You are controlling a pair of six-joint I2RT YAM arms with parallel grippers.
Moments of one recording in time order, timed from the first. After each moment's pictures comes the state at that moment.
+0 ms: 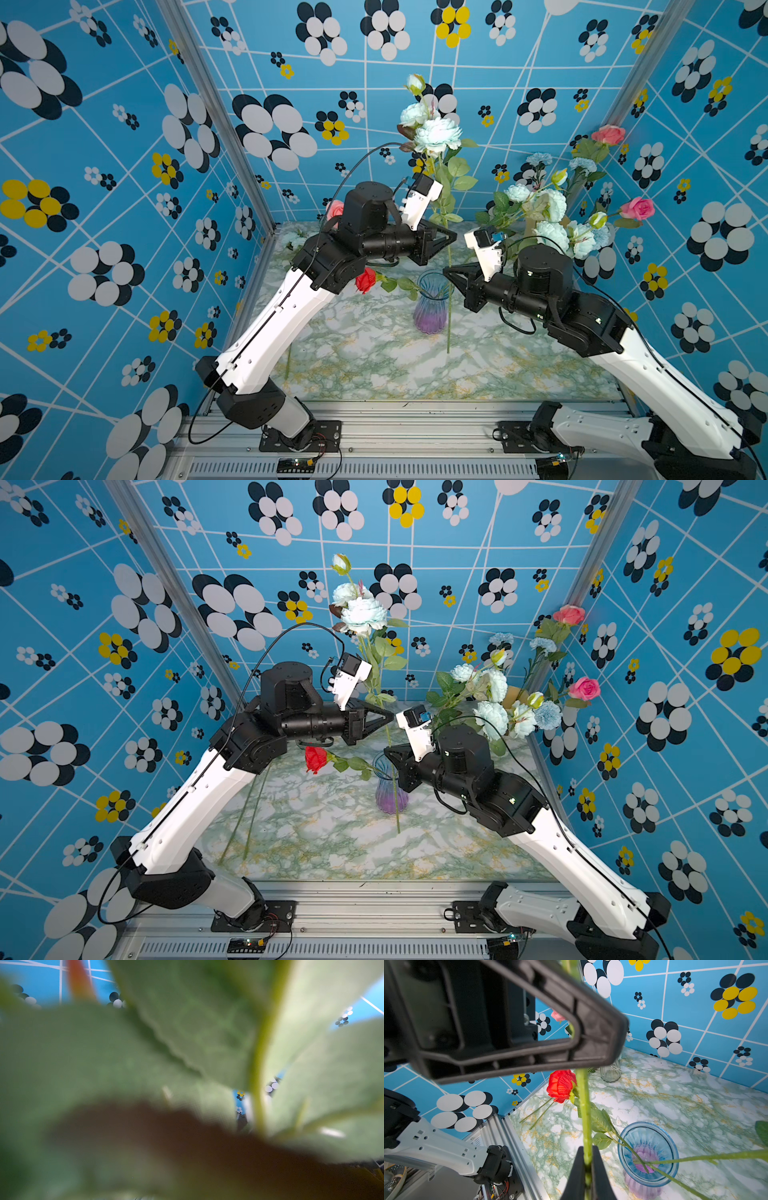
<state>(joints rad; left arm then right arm) -0.75 1.54 2.00 -0.70 0.47 -0.33 0.83 1.10 1.42 -0.62 -0.03 0.21</state>
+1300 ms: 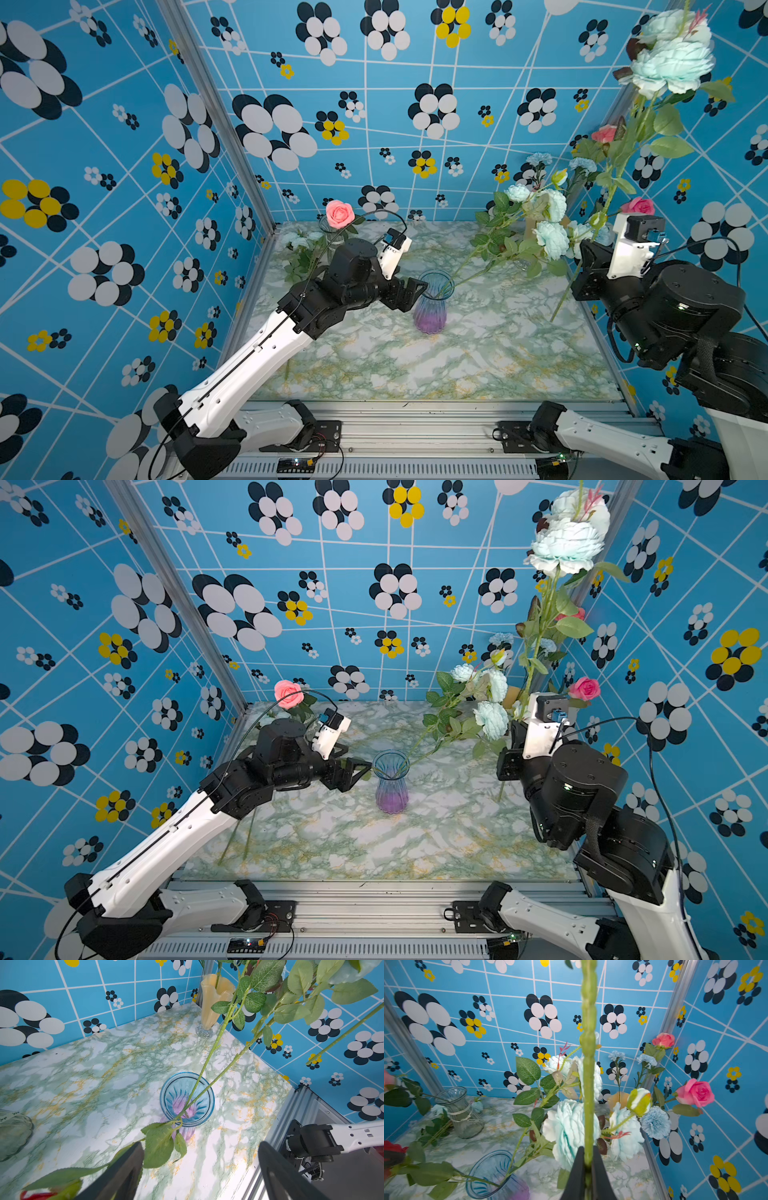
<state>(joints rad) -0.75 1.21 1.39 -0.65 0.16 -0.19 0.80 0.91 1.71 -0.98 0.86 0.04</state>
